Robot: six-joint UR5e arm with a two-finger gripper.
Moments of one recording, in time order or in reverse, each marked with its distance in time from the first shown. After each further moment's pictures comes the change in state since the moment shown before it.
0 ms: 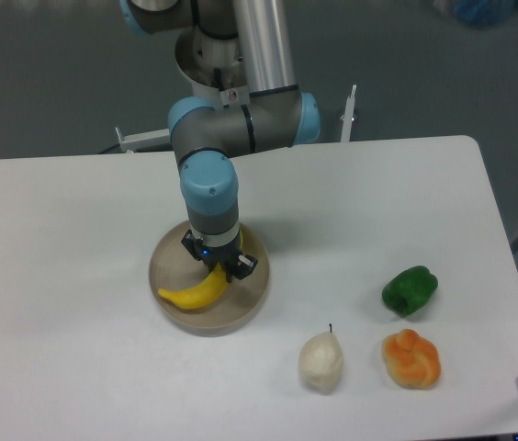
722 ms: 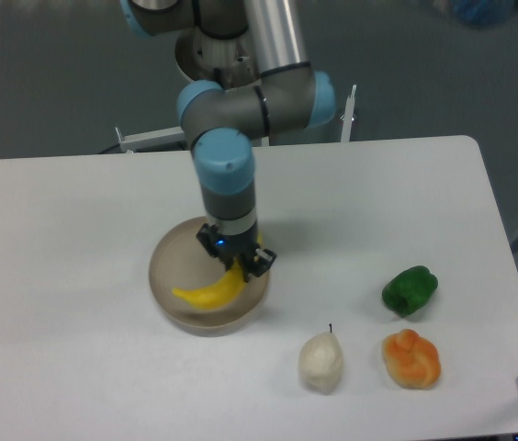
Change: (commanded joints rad) arm 0.124 0.098 0.074 -0.017 0.003 0.167
